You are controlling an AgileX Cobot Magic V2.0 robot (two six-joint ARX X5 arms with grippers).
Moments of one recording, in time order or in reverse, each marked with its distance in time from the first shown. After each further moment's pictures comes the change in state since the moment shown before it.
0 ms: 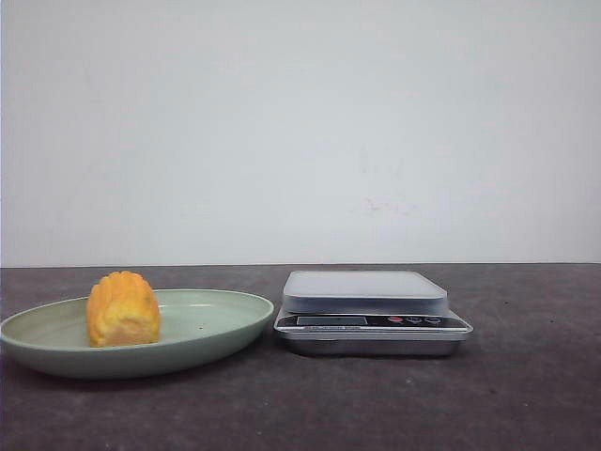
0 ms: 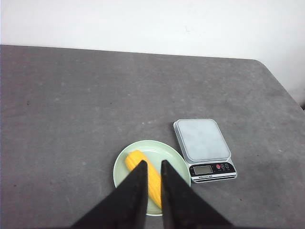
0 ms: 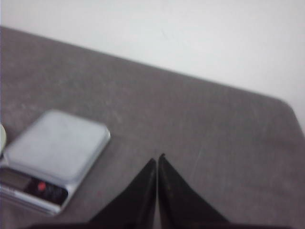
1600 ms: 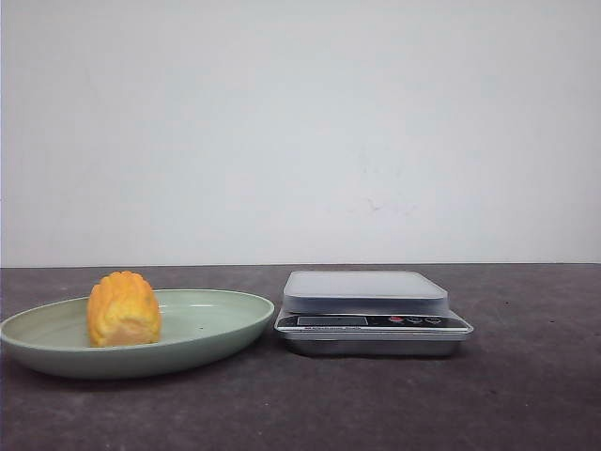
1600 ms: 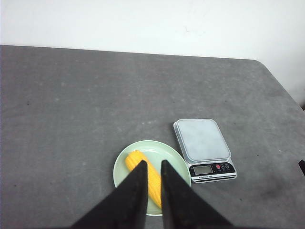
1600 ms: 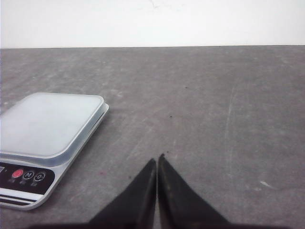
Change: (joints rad) left arm 0.000 -0.001 0.000 0.000 0.000 0.000; right arm -0.227 -0.319 -0.697 0.513 -0.224 0.168
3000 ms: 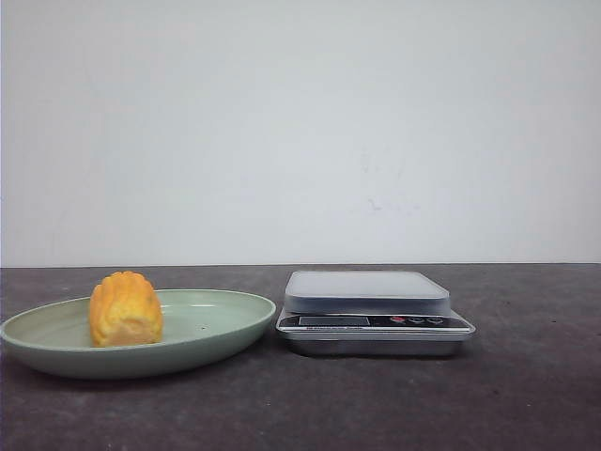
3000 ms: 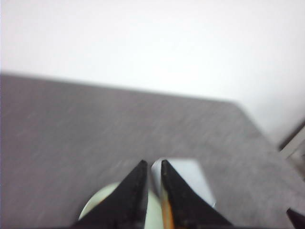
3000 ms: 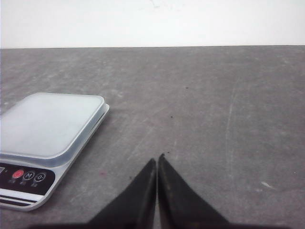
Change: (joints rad) left arm 0.442 -0.303 -0.676 0.715 0.474 0.058; right arm 0.000 0.000 0.000 0.000 0.000 0.000
